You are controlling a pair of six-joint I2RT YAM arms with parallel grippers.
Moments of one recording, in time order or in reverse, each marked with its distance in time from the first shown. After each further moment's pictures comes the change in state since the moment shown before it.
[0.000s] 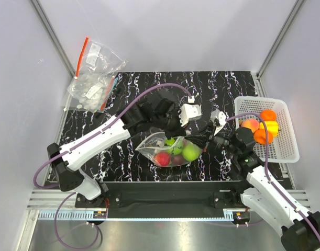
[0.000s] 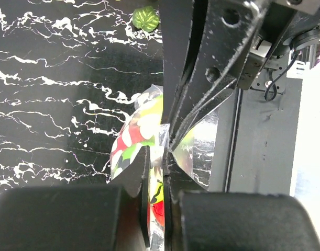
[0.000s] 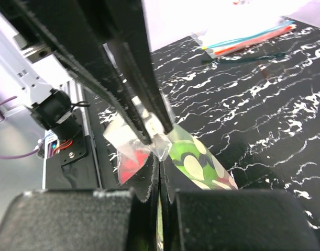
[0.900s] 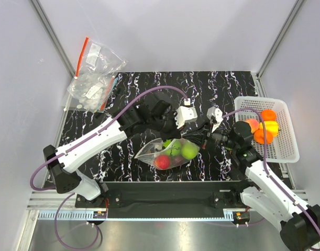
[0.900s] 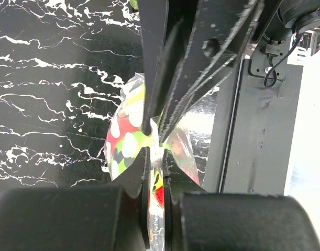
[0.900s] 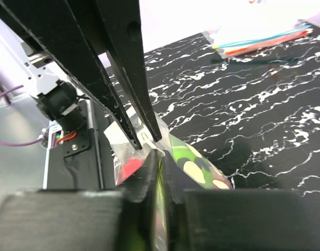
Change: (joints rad) left arm 0.002 -0.044 -0.047 -0.039 -0.007 -0.002; right arm 0.002 0.074 0.066 -0.022 -0.062 -0.053
